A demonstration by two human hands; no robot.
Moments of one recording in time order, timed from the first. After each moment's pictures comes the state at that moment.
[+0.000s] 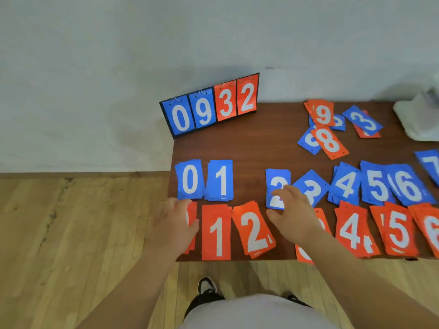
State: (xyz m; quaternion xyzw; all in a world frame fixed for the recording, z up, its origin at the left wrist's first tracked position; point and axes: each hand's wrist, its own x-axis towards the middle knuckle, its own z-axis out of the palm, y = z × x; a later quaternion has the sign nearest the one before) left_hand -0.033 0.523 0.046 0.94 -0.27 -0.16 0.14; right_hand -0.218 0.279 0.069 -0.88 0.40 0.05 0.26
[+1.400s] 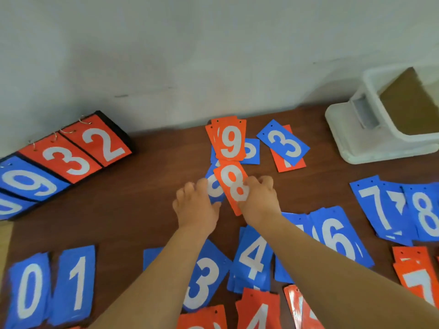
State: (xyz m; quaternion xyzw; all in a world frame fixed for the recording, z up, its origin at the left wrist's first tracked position) left_hand -0.094 0.020 -0.026 0.93 -0.30 -0.20 0.08; right_hand -0.206 -0.094 -0.016 -0.80 0.50 0.12 0.32
